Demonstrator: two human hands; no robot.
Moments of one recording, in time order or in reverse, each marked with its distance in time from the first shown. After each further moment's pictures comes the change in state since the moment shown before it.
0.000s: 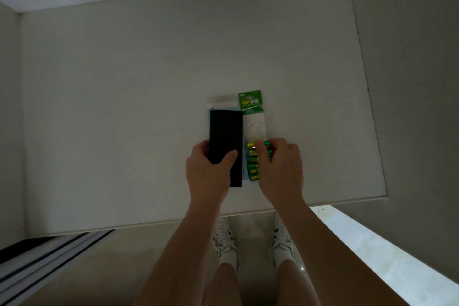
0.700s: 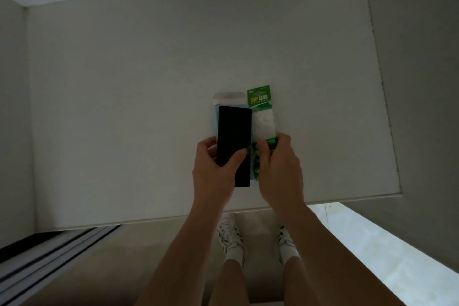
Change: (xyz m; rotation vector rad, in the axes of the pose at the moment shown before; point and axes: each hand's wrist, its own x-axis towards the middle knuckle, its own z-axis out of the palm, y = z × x) left_hand -0.002 -0.011 -0.007 -0.136 -0.092 0.032; right_hand -0.012 -0.004 0.012 0.062 -0.035 -0.097
